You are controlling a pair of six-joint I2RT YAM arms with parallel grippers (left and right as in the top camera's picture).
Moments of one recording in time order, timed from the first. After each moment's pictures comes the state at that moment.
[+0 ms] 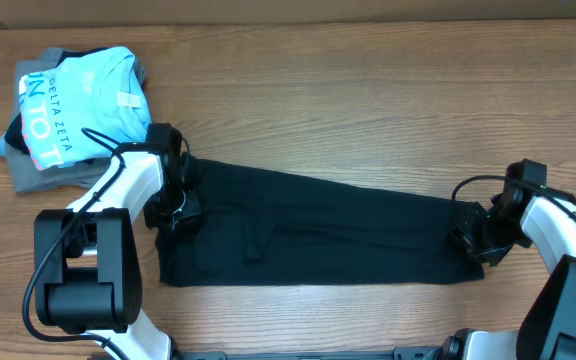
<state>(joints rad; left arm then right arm) -0.01 1.84 1.07 -0.91 0.01 -0.31 -0.34 1.57 0.80 -0.82 -0.21 0.49</state>
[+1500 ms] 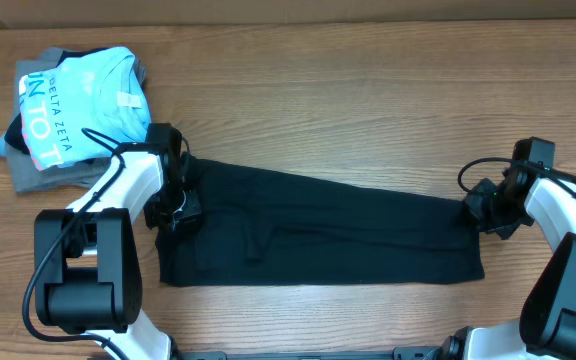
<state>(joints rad) -0.01 1.84 1.07 -0.91 0.02 -0.31 -0.34 1.67 0.92 -0.69 -0.12 0.44</state>
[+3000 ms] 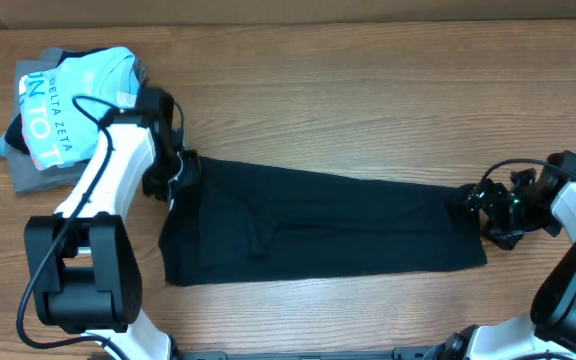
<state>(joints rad) -0.01 1.84 1.36 -1.09 0.12 -0.21 -0.50 1.74 0.93 -0.76 -0.45 0.20</state>
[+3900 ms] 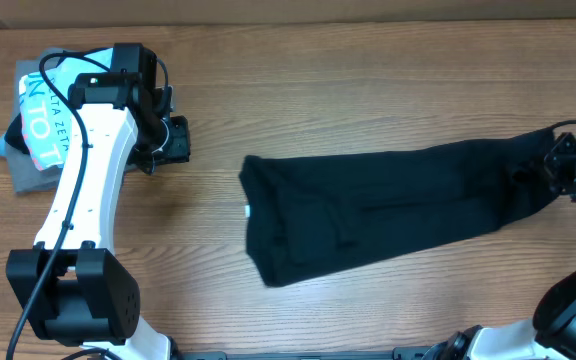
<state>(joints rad) -0.01 1.78 1.62 -1.27 0.09 -0.15 -0.59 1.69 1.40 -1.02 -0.42 0.20</state>
